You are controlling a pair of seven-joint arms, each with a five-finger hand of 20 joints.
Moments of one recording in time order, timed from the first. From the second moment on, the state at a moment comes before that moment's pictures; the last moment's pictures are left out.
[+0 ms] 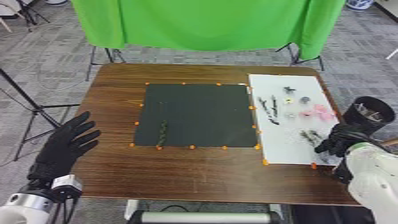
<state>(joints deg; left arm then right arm) 144.4 -44.0 -107.0 -123.3 33.5 8.7 18.6 -108.7 -46.2 93.2 -115.1 -118.1 -22.6 42.5</state>
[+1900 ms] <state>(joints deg) 141.9 -44.5 -105.3 -122.4 33.8 7.8 16.1 -75.3 -72.1 47.9 -98.6 -130.1 -10.4 35.2</state>
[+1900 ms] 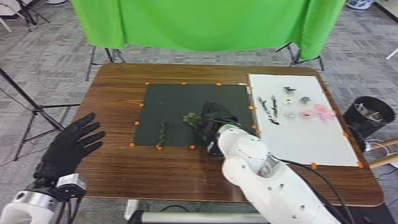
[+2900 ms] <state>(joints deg) 139.6 -44.1 -104.4 -121.8 34.4 7.1 14.8 -76.3 -77.1 50.0 -97.3 -132.7 -15.1 36.4</state>
